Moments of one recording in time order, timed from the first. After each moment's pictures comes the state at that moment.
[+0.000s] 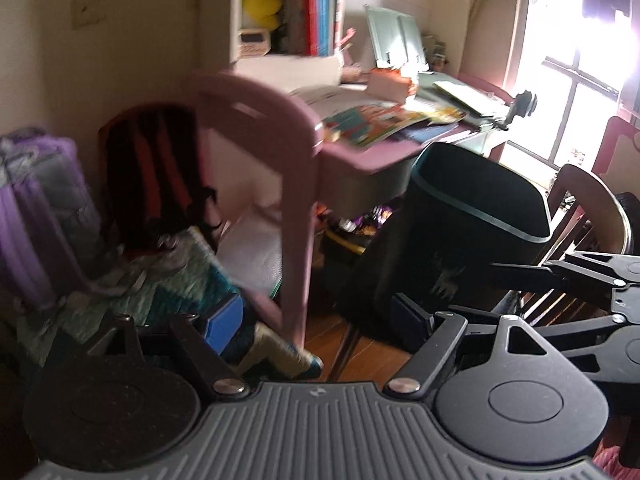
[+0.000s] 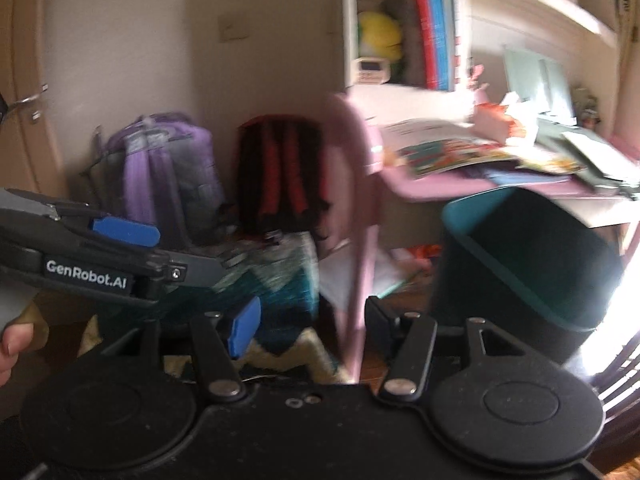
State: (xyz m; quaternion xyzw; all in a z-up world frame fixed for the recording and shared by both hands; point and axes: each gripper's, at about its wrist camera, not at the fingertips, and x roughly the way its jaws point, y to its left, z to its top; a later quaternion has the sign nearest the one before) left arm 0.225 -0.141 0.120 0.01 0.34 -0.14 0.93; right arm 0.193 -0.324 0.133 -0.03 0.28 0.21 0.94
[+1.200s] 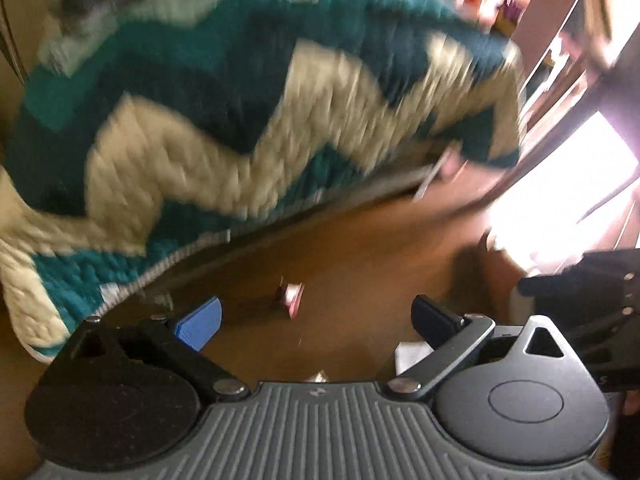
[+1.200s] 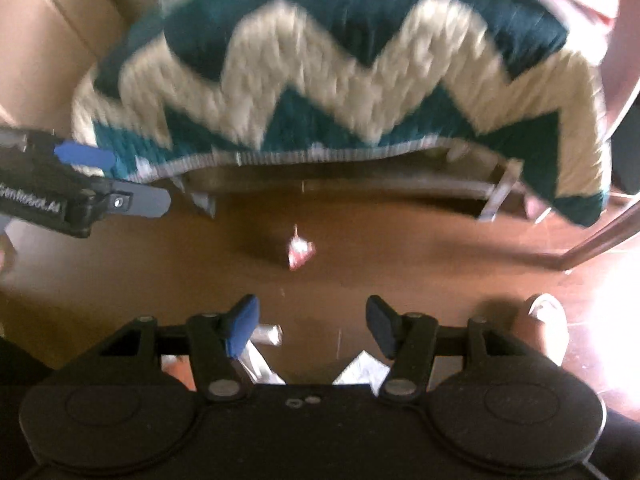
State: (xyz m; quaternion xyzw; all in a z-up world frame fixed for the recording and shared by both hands) left arm 0.248 0.129 -0.274 -0.01 0.56 -0.04 0.83; right arm 0.233 -0.079 -0.261 -0.07 0.56 0.30 0.77
